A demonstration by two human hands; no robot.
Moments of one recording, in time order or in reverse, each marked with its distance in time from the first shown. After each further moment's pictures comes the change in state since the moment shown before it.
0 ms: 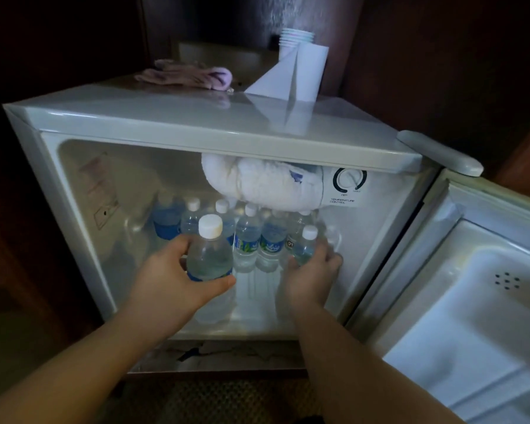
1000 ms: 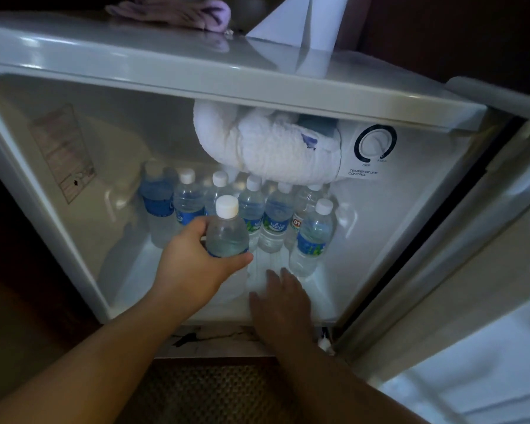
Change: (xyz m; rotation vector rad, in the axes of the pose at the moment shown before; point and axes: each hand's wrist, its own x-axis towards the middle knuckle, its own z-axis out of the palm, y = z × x) left_hand 0.035 -0.040 0.063 -0.115 -0.002 -0.105; right_hand -0.069 0.071 0.030 -0.566 -0.566 -0.340
